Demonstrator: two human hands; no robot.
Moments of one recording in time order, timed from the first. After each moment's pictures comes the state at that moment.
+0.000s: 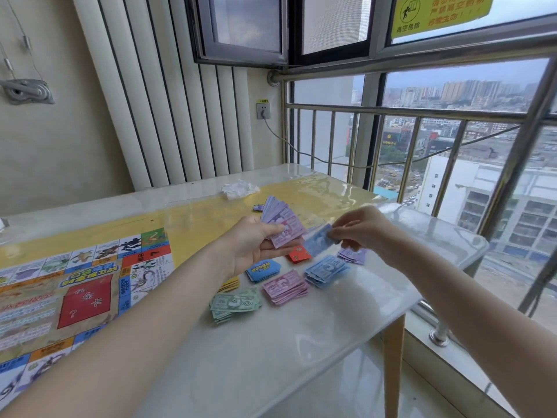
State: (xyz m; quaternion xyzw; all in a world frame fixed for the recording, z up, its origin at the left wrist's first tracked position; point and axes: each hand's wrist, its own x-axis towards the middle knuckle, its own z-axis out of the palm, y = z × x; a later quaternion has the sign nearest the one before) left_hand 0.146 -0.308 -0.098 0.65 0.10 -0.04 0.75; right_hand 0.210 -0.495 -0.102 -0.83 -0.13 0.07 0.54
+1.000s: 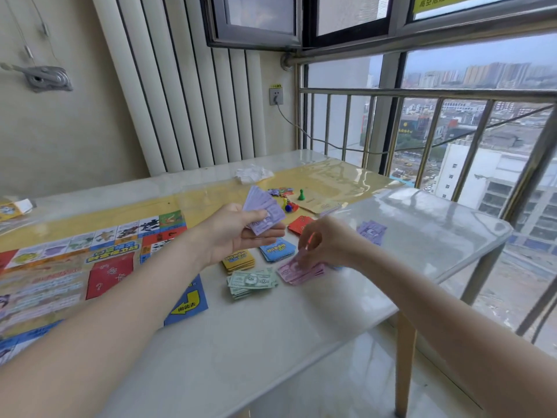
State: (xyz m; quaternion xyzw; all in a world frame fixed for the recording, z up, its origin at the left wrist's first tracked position) left_hand 0.119 -0.268 -0.103 0.67 0.10 -0.03 0.74; right_hand 0.179 -0.440 -0.130 -0.91 -0.28 0.08 0.31
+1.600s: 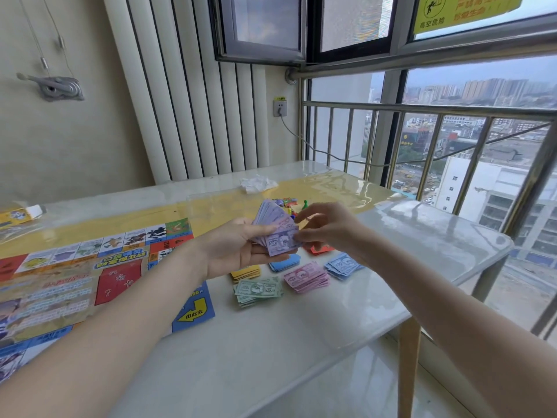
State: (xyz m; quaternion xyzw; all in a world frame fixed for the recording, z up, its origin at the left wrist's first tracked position) left_hand 0.109 -0.264 -0.102 0.64 0.07 -0.09 0.76; right_hand 0.182 -0.432 -0.104 -0.81 -0.26 0.10 0.52
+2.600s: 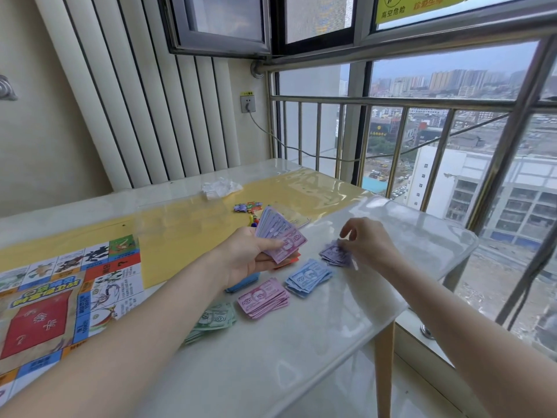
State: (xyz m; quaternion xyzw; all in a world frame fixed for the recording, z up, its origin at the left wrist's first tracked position) left_hand 0.172 -0.326 -0.116 0.67 0.10 -0.08 0.73; right_hand 0.263 -0.523 -0.149 -0.96 -0.10 -0.08 0.27
